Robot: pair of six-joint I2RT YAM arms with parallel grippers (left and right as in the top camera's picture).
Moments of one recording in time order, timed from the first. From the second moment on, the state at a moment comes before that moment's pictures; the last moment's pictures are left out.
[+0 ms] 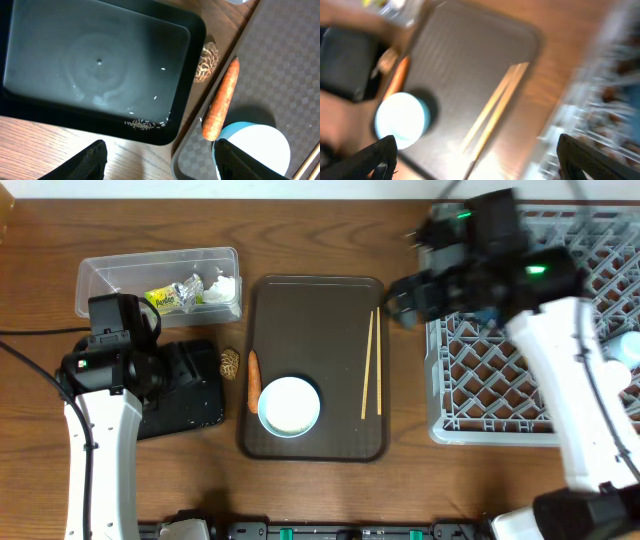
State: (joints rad) left arm 0.19 1.26 1.15 -1.13 0.05 -0.30; right arm 0.34 1.67 1.77 -1.16 -0.31 -0.01
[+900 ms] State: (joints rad) left arm -0.41 1.40 1.08 -0.97 0.15 -0.44; right arm 0.20 1.70 1.77 -1.35 0.05 0.28
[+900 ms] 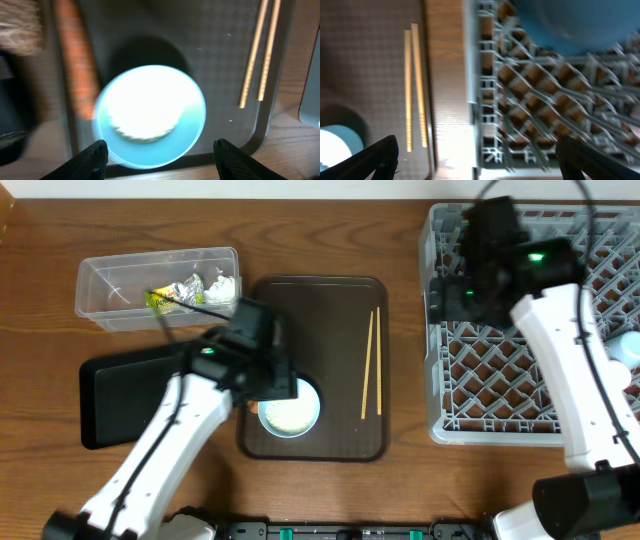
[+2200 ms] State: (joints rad) left arm -0.61 1.79 1.08 -0.79 0.09 -0.56; right arm 0.16 1.70 1.77 -1.42 0.08 0.28
